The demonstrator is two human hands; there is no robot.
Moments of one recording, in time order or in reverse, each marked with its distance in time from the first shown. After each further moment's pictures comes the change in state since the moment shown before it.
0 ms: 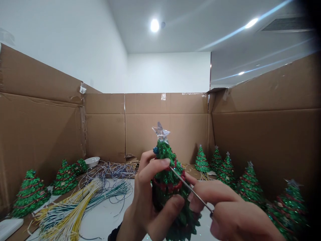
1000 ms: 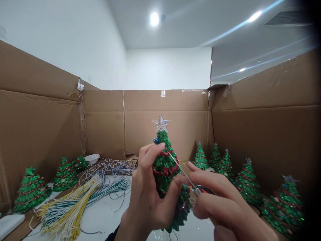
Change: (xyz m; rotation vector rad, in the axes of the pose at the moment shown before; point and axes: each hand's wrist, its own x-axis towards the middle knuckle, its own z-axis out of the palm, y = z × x) left_hand -0.001 0.004 0.001 0.243 -0.015 -0.165; right_hand -0.003 -0.014 0.002 -0.296 -0.025 0.033
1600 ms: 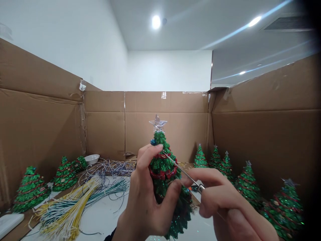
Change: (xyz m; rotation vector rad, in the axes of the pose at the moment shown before) left_hand -0.001 0.004 -0.007 0.015 0.009 -0.015; right_hand -0.005 0.009 -0.002 0.355 -0.027 0.221
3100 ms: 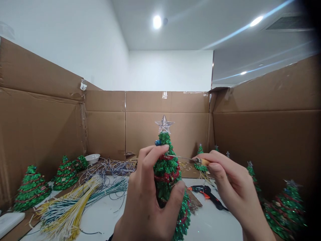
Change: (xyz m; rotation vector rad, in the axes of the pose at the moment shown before) left_hand 0.005 0.016 -0.006 0.171 -0.029 -0.034; right_hand 0.022 0.040 -0.037 -0.450 -0.132 0.005
